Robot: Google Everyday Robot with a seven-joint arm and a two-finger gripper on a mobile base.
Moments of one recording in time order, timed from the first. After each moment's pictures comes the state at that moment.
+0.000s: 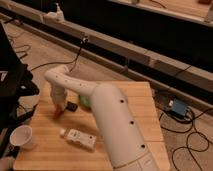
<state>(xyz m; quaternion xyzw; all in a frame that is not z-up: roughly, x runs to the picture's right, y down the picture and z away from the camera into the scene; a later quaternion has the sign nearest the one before) -0.278 0.106 0.914 -0.28 -0.29 -0.46 0.79</state>
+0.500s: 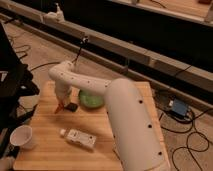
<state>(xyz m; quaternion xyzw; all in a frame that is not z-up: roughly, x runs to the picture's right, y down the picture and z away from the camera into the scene) -0.232 0.083 0.879 -0.27 -0.25 -0.39 0.84</state>
